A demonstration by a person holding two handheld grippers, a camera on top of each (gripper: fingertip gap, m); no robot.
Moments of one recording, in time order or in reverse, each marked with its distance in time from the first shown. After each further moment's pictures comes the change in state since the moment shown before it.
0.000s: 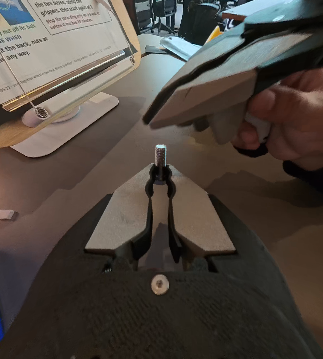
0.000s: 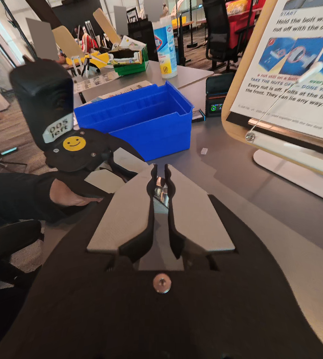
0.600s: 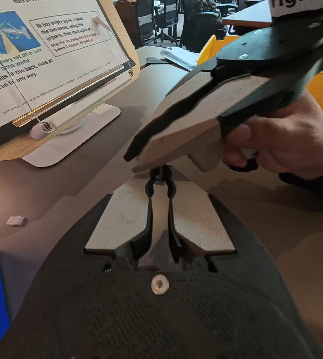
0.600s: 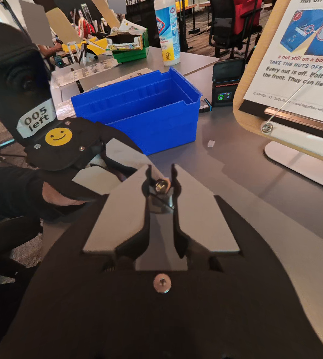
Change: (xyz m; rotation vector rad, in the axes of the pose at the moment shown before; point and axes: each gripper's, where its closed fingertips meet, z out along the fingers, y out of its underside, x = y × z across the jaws) left arm 0.007 -0.009 -0.004 0.035 -0.025 0.051; right arm -0.009 0.015 0.014 -0.052 -0.001 -0.002
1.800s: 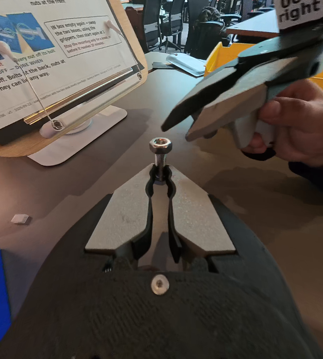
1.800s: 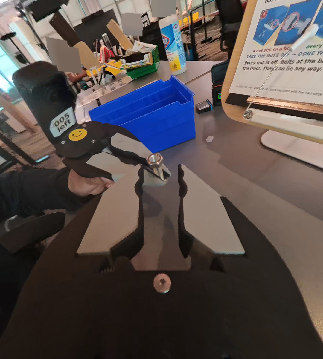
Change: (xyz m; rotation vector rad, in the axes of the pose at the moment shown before) left arm -0.011 0.000 0.001 0.028 -0.018 -0.021; right arm 0.018 0.004 -0.037 0.055 -0.084 0.105
